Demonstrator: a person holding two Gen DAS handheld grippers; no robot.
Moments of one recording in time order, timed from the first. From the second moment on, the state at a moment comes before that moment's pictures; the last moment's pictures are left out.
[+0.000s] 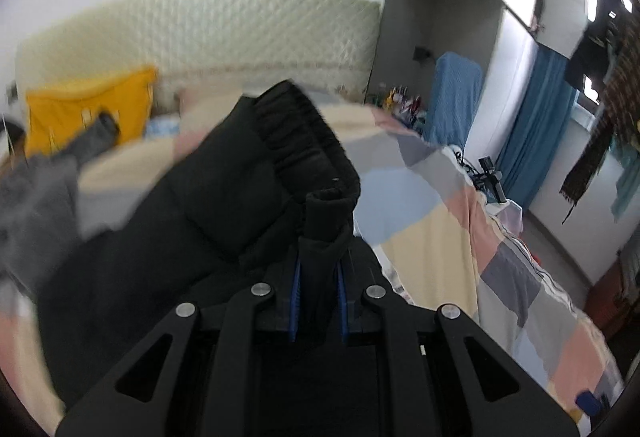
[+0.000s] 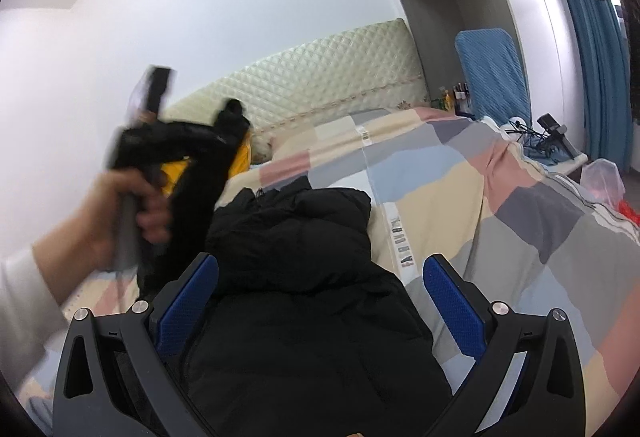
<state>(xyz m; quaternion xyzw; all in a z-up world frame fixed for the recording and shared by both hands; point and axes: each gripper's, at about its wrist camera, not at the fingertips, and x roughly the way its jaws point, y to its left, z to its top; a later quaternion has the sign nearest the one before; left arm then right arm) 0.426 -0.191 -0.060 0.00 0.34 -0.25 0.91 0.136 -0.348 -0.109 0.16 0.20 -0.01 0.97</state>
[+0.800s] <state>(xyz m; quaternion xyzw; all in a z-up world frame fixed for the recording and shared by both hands) 0.409 -0.244 -0.162 0.04 0.39 -0.28 0.88 0.155 -0.344 -0.133 0.18 0.23 0.03 0.95</state>
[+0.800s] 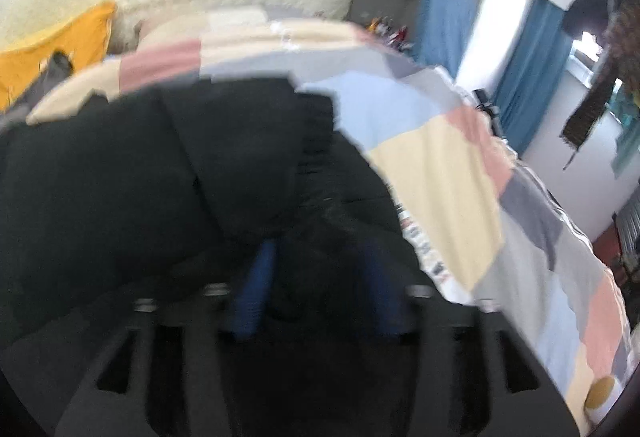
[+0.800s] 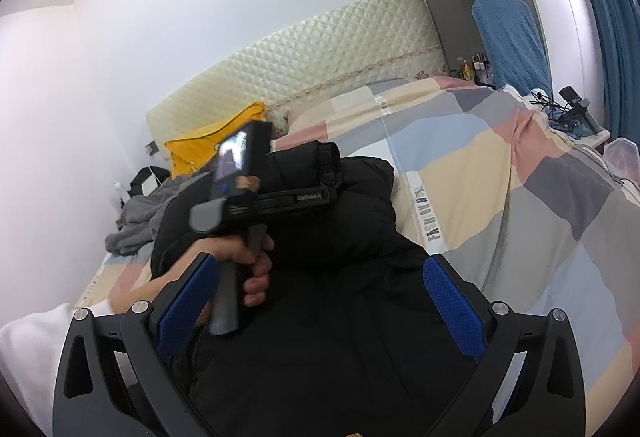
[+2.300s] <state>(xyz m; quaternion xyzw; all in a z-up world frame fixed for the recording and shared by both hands) 0.537 -0.014 -0.193 0.01 0.36 -0.12 0.93 0.499 -0.197 -0.223 -0.01 0.34 0.10 0.94</state>
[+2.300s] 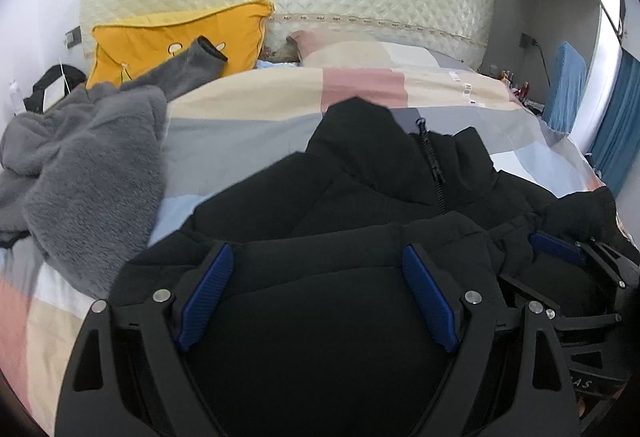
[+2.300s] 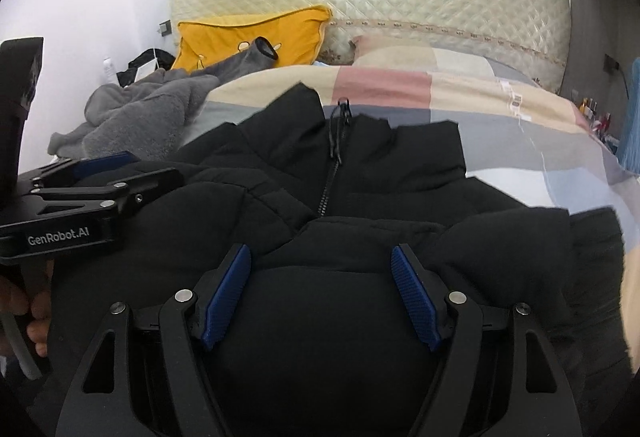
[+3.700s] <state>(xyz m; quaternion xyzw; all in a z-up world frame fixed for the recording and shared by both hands) 0.295 0.057 -0.145 -0.08 0.37 -0.09 0.92 0.409 -0.318 -0.211 0.13 0.32 0.08 0.93</state>
